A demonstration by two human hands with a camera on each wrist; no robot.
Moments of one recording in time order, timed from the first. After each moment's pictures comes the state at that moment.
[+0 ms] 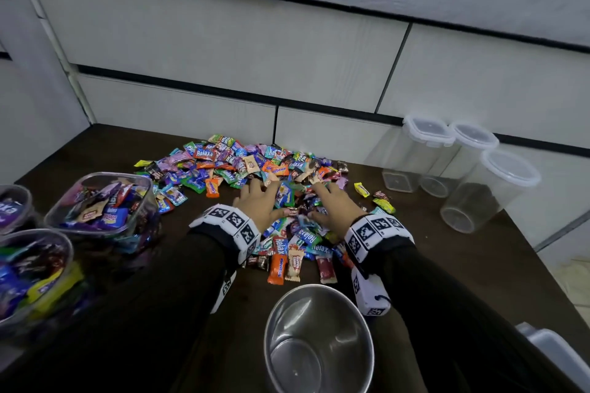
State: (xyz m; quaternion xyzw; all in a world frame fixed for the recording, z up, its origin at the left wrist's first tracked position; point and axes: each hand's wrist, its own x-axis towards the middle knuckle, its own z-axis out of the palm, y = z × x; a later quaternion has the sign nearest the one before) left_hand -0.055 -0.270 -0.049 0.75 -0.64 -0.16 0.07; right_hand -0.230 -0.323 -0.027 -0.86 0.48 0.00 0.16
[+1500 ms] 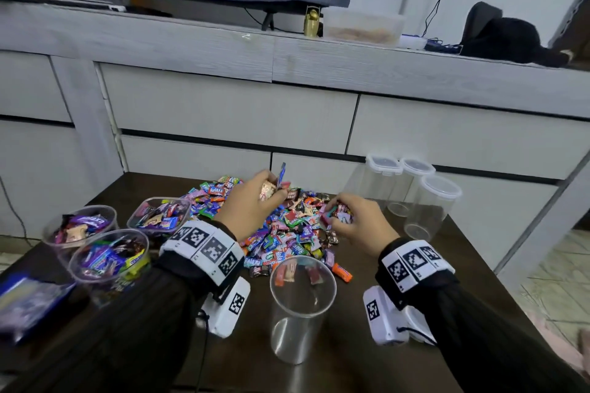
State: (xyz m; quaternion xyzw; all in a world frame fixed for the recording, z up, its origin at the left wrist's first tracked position) left_hand -0.077 -0.138 0.097 0.62 -0.65 -0.15 0.41; right_hand -0.295 -0.196 0.087 -0.85 0.43 -0.26 0.15
